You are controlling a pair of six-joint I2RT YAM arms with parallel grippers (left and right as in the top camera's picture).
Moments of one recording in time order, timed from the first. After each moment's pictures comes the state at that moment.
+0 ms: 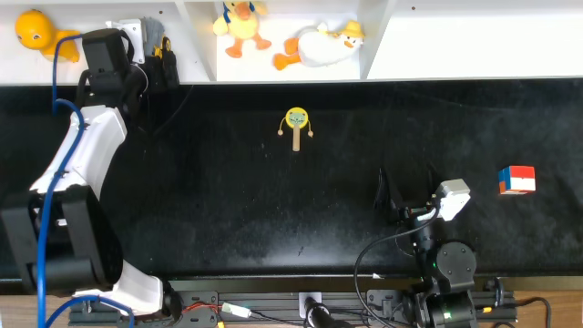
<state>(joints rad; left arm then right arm) 0.11 1.77 1.19 -0.14 0.07 0.00 0.17 0.01 0.02 -0.02 -0.03 0.31</state>
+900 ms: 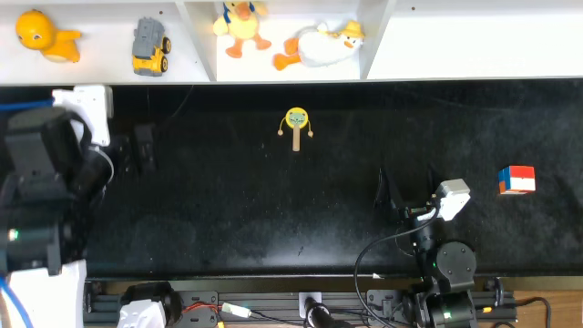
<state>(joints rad) 0.11 0.98 1.21 -0.99 0.07 0.00 0.17 0.01 0.02 -0.02 -0.03 0.31</state>
